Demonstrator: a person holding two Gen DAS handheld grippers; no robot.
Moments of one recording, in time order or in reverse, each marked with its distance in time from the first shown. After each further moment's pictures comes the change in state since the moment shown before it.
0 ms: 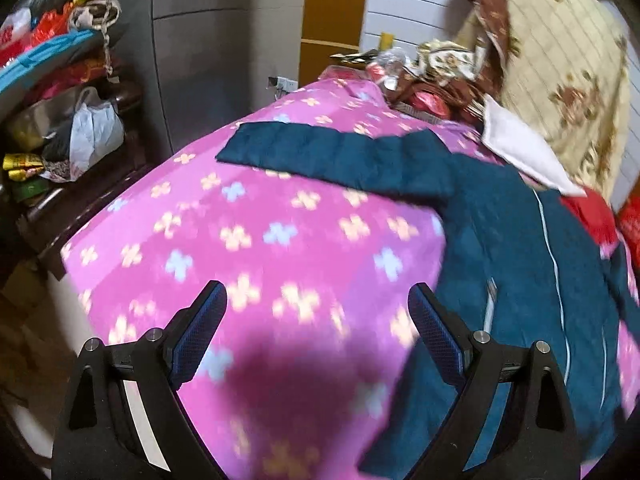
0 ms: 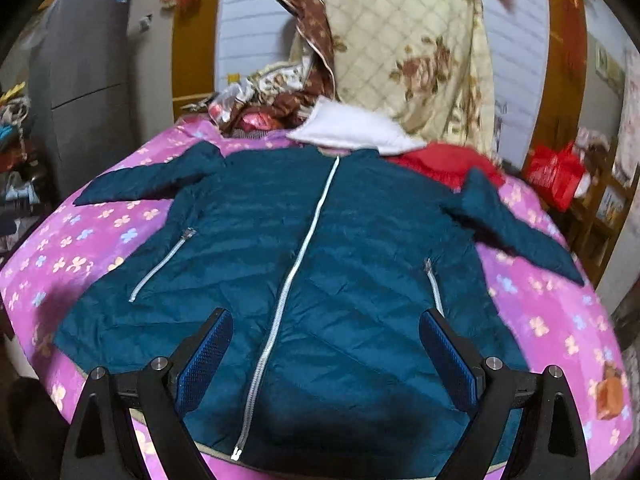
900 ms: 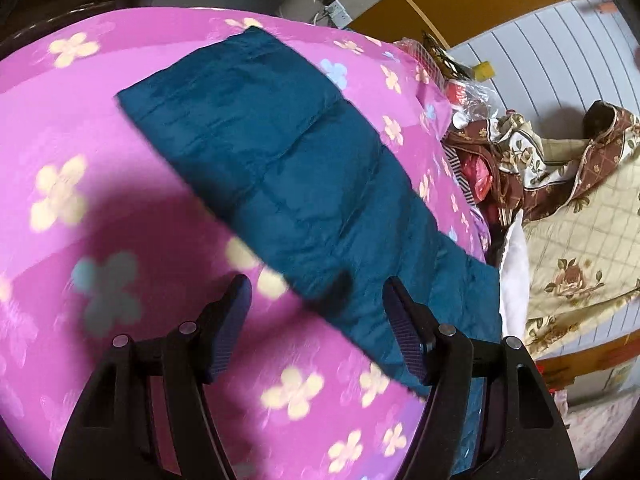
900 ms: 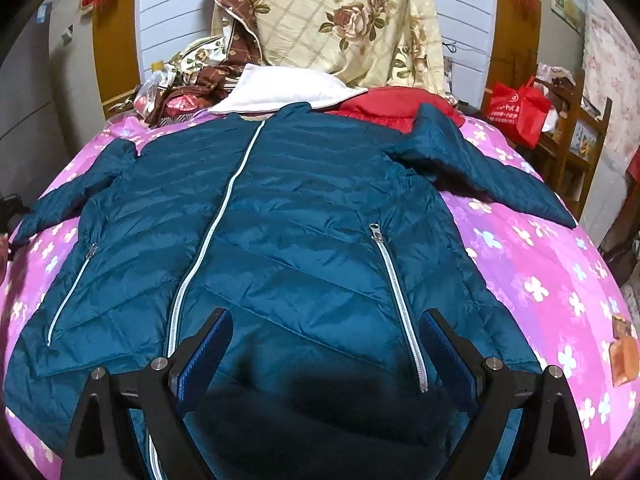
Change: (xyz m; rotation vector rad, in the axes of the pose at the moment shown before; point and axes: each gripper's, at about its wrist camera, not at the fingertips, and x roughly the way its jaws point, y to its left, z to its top) left arm 0.277 0.100 0.136 -0.590 0.268 -0.341; right arm 0.075 -0.062 0.004 0.165 0.109 -0.127
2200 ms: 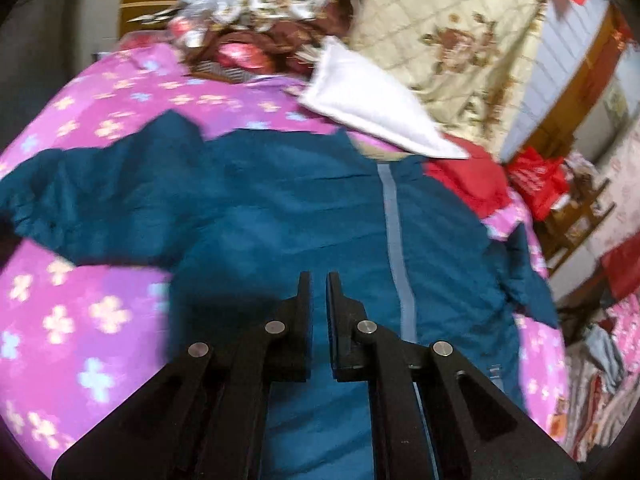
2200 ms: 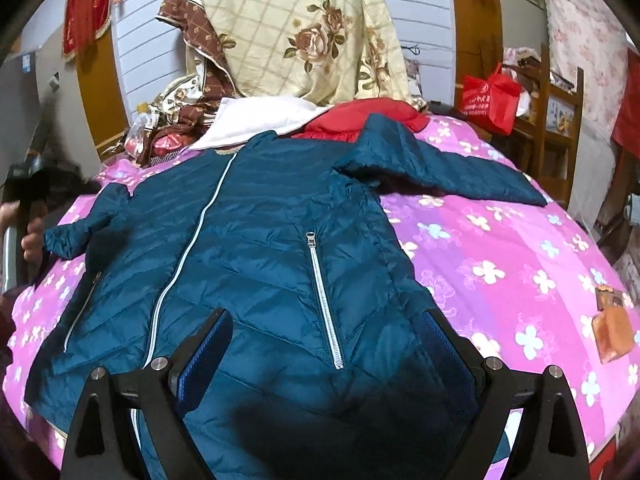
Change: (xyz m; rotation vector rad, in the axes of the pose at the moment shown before) left arm -0.015 -0.264 -0.261 0.761 0.108 -0.025; right arm -0.047 -0.074 -0.018 0.118 -0.076 0.024
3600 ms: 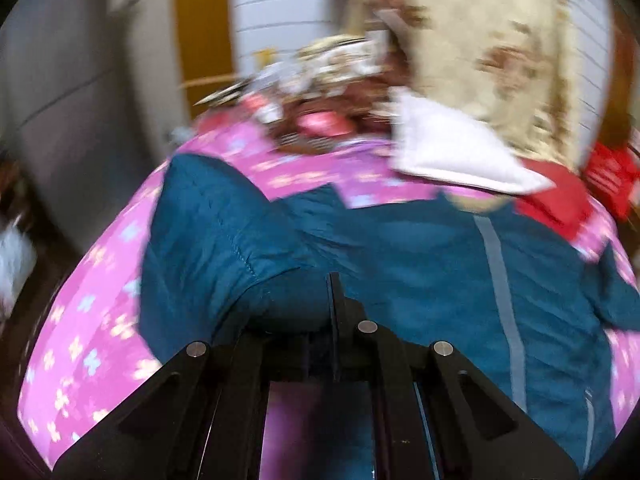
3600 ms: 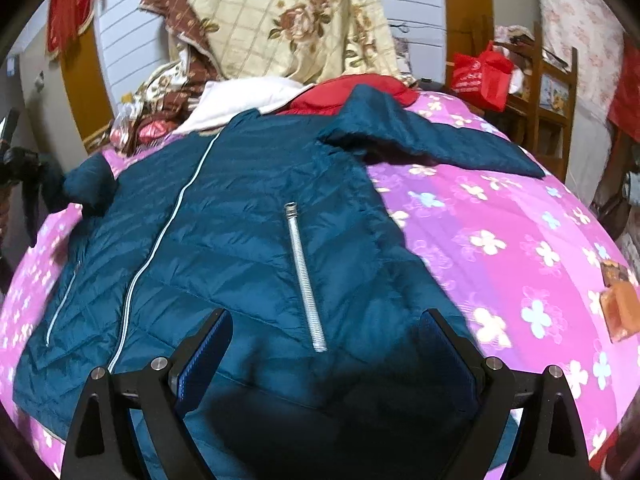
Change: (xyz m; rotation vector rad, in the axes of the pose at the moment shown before) left arm -0.028 -0.003 0.039 0.186 -0.195 0.299; right arm 0.024 -0.021 -0.016 0.055 0.058 -0.022
